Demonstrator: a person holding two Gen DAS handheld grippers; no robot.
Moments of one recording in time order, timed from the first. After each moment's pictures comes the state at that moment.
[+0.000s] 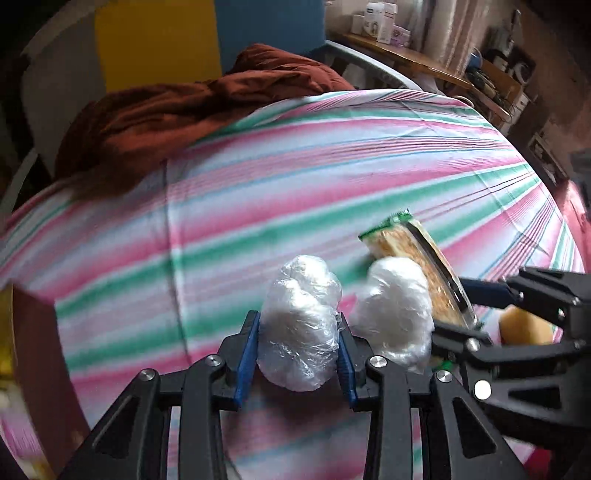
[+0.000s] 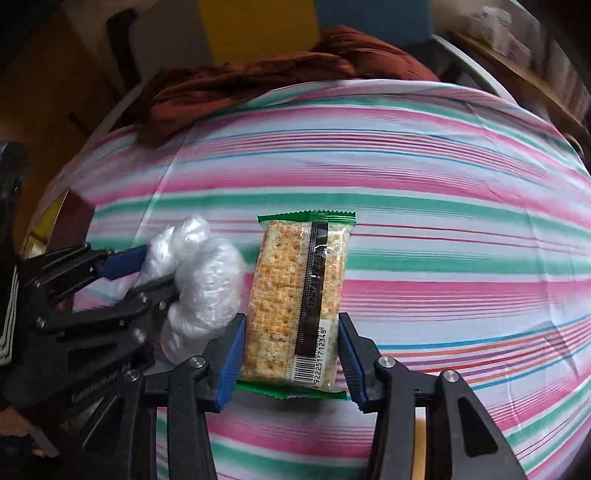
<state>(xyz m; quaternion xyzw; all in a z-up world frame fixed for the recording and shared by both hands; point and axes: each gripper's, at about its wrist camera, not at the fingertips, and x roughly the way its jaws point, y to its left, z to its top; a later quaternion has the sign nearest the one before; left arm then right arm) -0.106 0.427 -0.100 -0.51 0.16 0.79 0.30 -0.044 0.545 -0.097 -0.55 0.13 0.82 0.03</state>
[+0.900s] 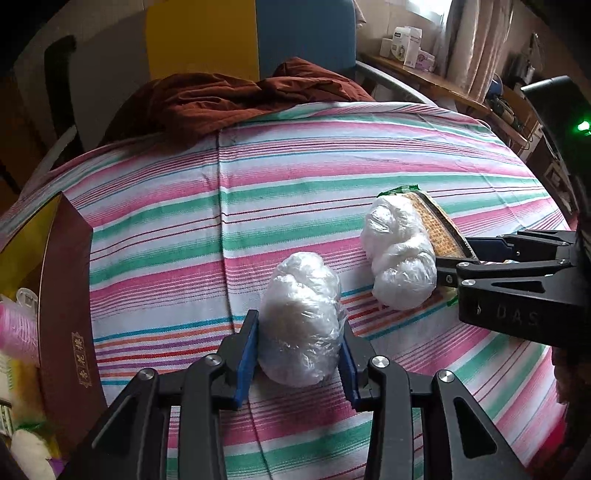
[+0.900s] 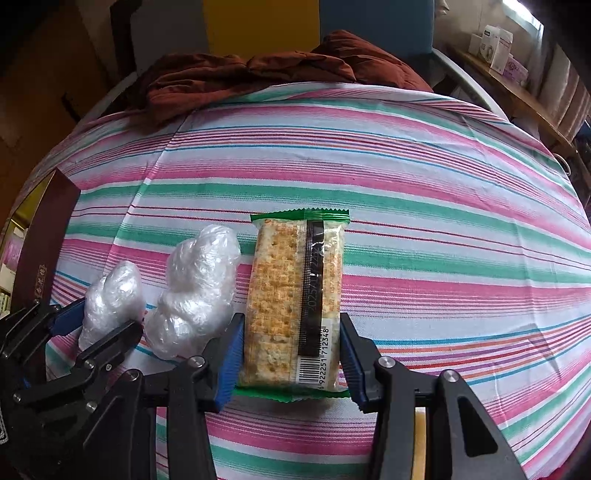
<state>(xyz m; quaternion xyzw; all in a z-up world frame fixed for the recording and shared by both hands) -0.066 0.391 -0.108 -0.47 0.13 0.83 0.26 -0.048 0.536 -0.103 -0.55 0.08 0.83 0.06</state>
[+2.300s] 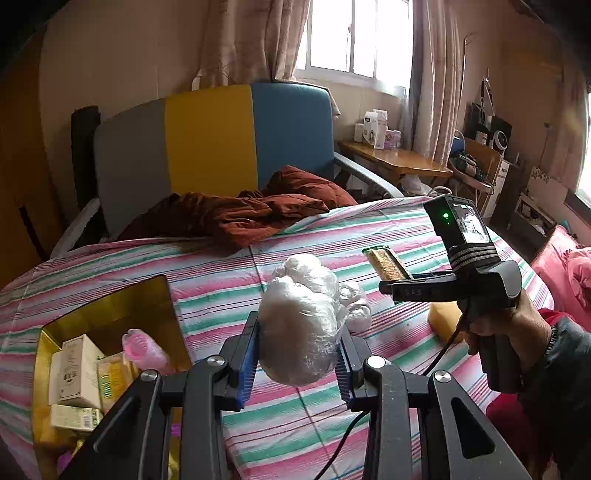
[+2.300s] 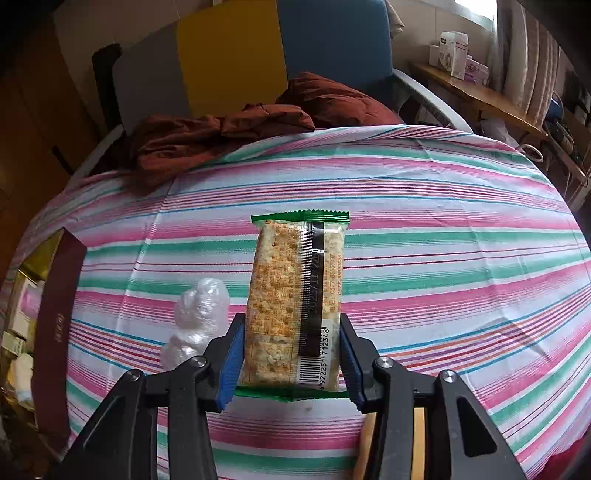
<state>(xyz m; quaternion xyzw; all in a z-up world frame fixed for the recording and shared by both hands) 0.009 0.292 0.024 -0.32 0.09 0.89 0.31 -0.028 0.543 -0.065 -0.48 0.13 0.86 0.11</state>
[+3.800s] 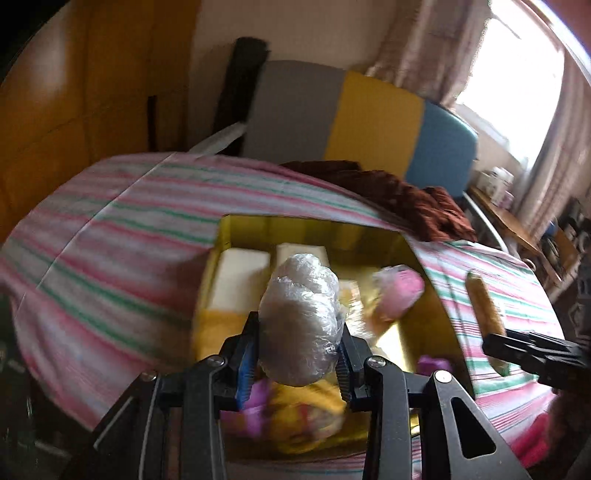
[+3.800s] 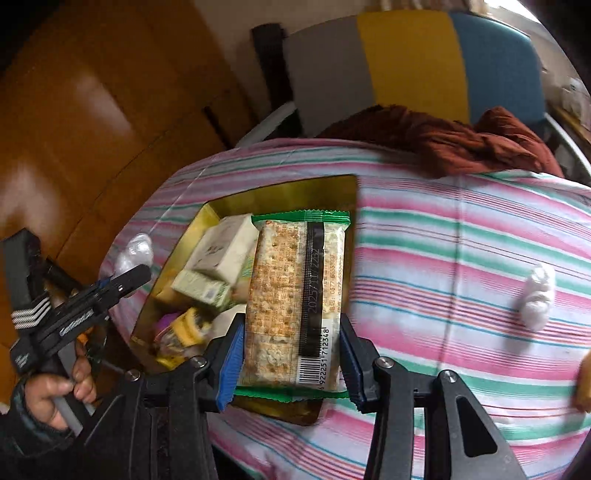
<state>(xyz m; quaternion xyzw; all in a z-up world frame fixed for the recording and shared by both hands) -0.037 0.018 -0.019 -0.39 -0.06 0.91 0.12 -0.013 0.276 -0.012 -0.45 0.11 0.87 -0.16</state>
